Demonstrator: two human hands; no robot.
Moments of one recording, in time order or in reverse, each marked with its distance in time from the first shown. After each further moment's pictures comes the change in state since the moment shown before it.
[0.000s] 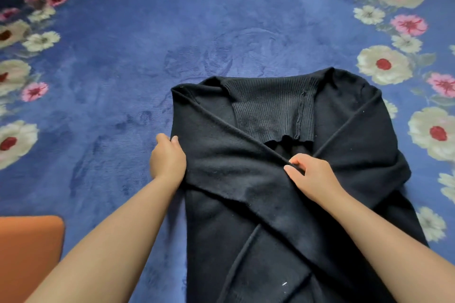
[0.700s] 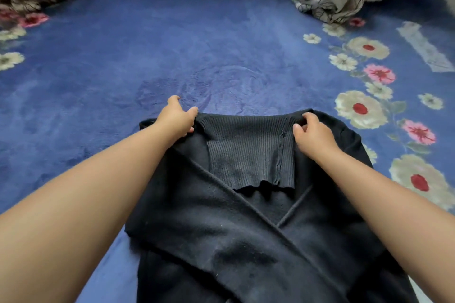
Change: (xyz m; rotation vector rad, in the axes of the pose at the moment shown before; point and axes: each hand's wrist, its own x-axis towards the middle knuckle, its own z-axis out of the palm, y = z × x) left_hand 0.081 0.126 0.006 -0.252 -0.244 0.211; right_hand 0.138 -0.009 -0.077 -0.110 0.225 0.079
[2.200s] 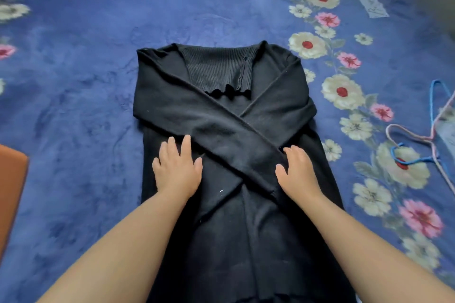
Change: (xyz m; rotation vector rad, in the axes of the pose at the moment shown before) left_hand -0.278 -0.107 0.068 0.781 -0.023 0.102; right_hand -0.269 0.105 0.005 -0.101 -0.131 0.027
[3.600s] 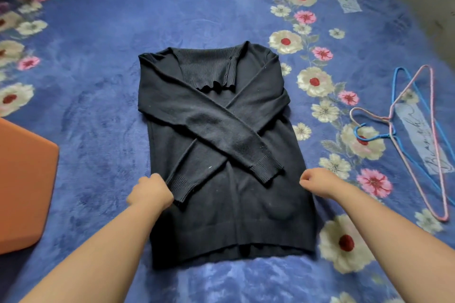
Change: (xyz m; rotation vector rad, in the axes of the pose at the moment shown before) left_hand -0.094 -0.027 -0.039 0.022 -0.359 -0.338; right_hand -0.059 0.072 -0.076 -0.280 -0.483 0.164
